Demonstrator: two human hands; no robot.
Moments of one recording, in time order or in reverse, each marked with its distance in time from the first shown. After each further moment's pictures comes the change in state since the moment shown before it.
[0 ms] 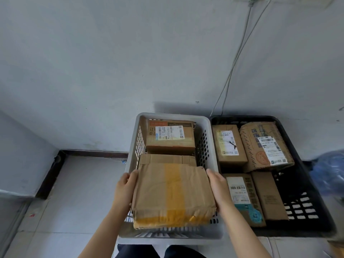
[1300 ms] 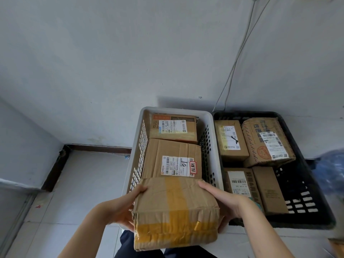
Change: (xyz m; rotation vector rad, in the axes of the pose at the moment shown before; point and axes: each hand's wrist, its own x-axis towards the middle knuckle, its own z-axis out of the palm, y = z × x) left_hand -0.007 -0.033 -0.040 0.073 -0.777 -0.699; right_hand -0.014 0.009 -0.036 -0.486 -0.710 0.573
